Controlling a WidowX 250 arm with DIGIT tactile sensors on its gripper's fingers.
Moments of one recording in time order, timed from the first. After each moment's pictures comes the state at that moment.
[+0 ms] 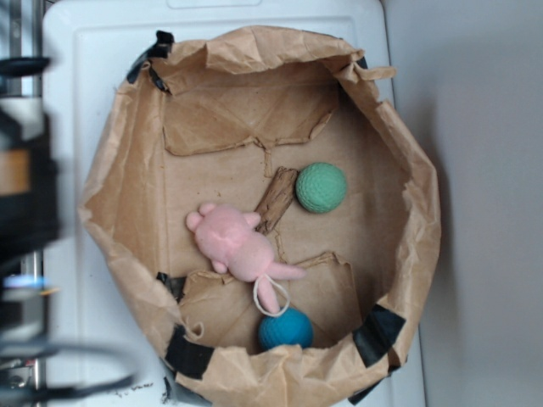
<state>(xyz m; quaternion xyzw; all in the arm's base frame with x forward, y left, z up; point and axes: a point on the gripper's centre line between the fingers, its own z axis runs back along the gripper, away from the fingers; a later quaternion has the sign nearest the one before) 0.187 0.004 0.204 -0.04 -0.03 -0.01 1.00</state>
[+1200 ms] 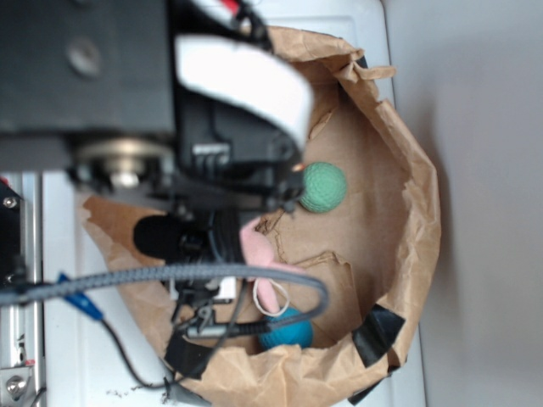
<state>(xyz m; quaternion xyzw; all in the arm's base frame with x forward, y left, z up) 0.234 0.010 0.162 -0.01 -0.05 0.01 1.00</state>
